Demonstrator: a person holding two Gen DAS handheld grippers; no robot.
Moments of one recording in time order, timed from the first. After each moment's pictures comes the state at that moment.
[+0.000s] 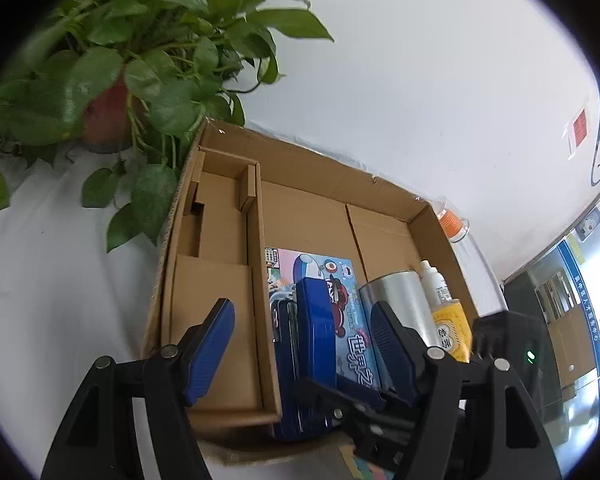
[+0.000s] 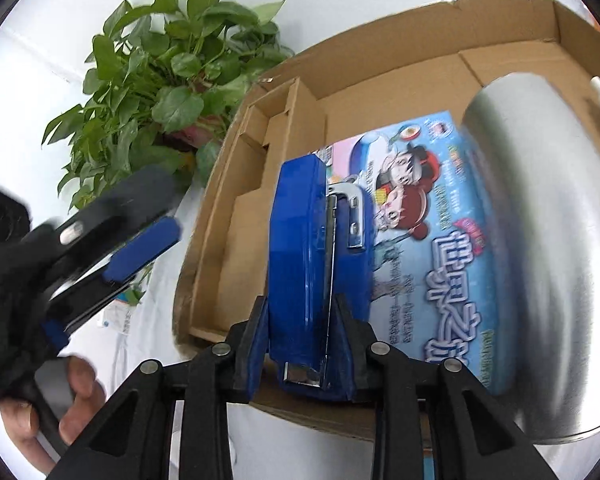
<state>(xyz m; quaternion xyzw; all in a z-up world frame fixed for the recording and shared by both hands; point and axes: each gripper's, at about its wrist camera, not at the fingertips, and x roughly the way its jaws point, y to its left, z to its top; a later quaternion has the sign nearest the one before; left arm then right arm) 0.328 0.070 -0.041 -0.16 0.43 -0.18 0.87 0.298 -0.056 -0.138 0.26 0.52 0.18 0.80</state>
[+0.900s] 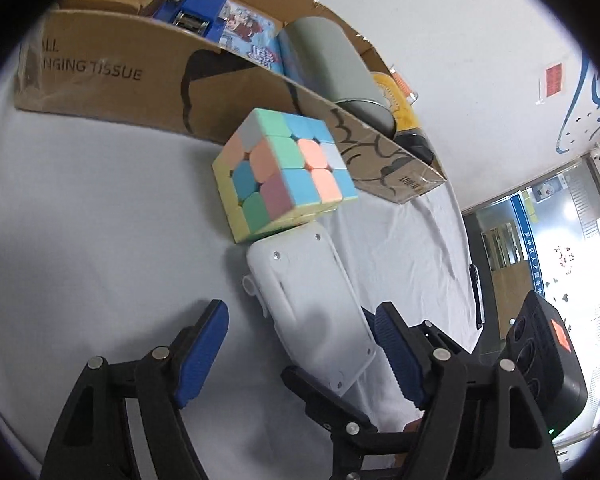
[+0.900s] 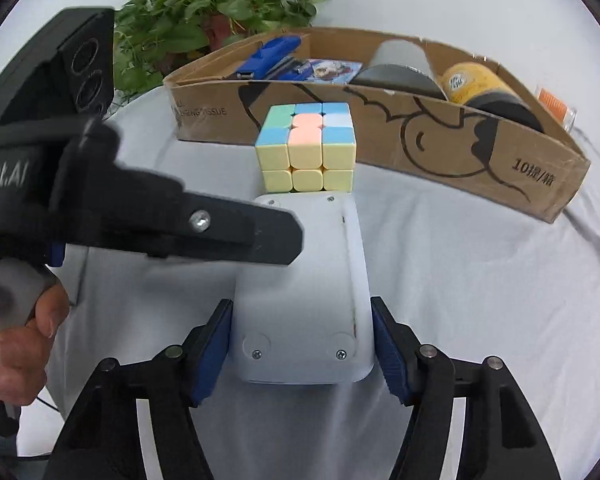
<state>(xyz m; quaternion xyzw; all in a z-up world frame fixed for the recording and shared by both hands) 0.179 -0.018 -0.159 -0.22 0.54 -0.28 0.76 0.072 -0.113 -0.164 -0.02 0.47 0.16 0.87</state>
